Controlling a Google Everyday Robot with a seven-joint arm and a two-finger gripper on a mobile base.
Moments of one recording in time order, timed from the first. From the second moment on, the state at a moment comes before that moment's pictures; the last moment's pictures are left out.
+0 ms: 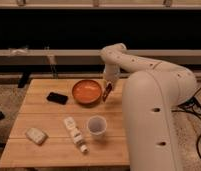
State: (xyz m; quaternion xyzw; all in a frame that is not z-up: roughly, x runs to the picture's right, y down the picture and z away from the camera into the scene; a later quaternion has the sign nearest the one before) arm 0.059 -0.018 0.891 -0.20 0.26 0.77 0.54
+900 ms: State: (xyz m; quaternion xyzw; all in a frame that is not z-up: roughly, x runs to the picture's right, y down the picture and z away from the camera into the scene) arm -0.020 -0.052 0.924 -0.23 0.23 0.71 0.62
